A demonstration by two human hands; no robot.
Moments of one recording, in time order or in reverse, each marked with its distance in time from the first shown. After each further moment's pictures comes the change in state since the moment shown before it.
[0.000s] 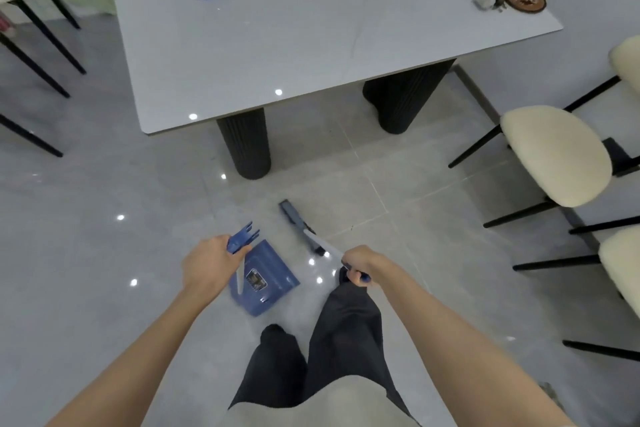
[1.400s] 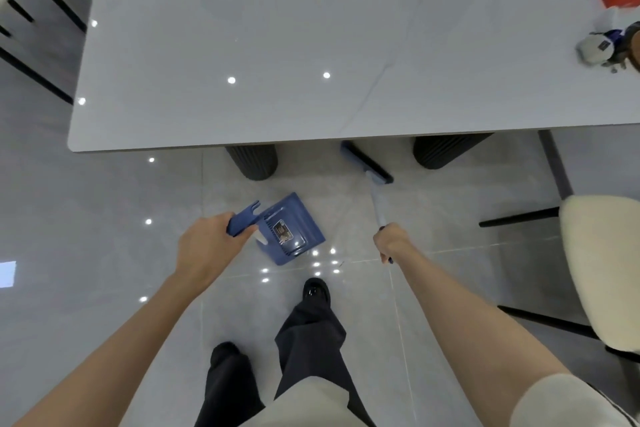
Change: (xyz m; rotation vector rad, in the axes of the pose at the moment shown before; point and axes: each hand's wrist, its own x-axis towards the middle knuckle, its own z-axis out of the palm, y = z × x) left_hand 0.154 0.177 0.009 -0.158 0.167 -0.099; right_hand 0.198 -0.175 -0.211 -0.584 0.199 -0.099
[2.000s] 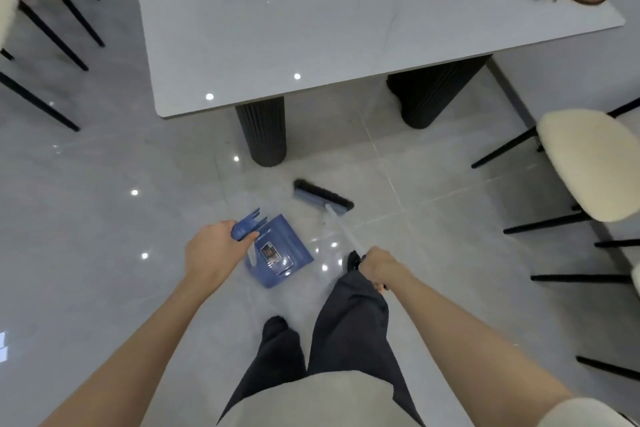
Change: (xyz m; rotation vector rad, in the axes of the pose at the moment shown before) left_hand -0.100 -0.191 -0.063 0.034 -0.123 0.076; right_hand -0.204 0.009 0.231 -0.099 -0.097 -0.064
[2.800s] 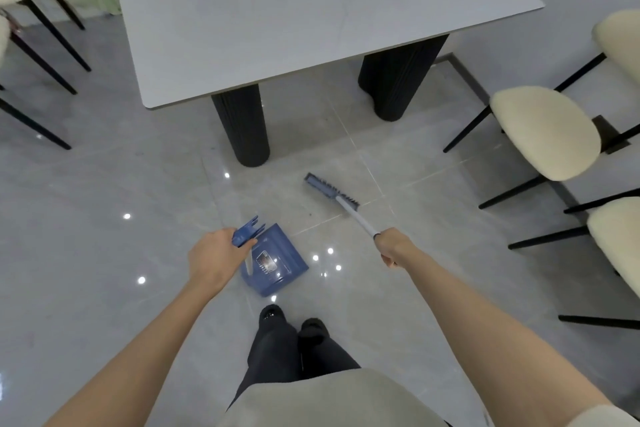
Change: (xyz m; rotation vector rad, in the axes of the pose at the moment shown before) left_hand -0.108 -0.006 0.025 0.113 -0.009 0.078; right_hand -0.064 0.097 0.033 0.486 0.152 0.101
